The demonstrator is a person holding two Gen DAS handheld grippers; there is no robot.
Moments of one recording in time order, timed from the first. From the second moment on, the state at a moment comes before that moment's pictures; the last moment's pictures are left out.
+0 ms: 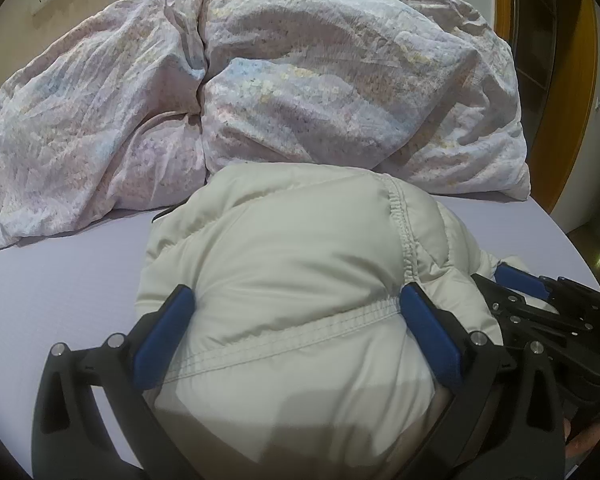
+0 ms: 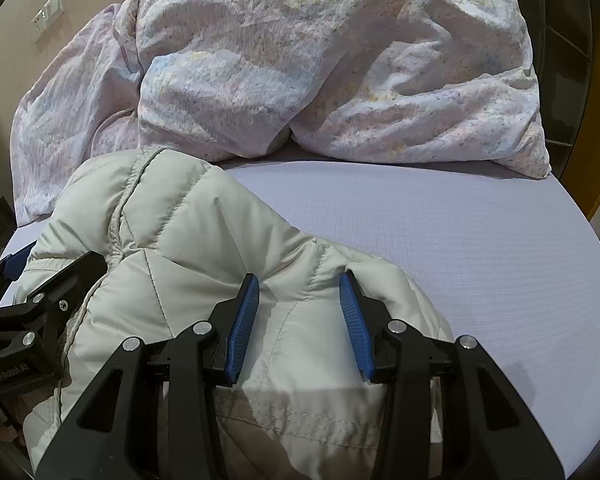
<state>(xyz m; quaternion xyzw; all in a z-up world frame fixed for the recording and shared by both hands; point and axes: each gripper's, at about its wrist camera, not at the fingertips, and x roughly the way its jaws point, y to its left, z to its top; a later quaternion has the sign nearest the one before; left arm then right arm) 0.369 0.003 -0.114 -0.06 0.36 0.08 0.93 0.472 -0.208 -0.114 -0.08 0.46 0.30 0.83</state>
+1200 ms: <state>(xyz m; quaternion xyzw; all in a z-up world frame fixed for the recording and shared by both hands) 0.361 -0.004 -0.114 -0.05 0.35 0.09 0.93 0.470 -0.212 -0.115 -0.07 0.45 0.29 0.84</state>
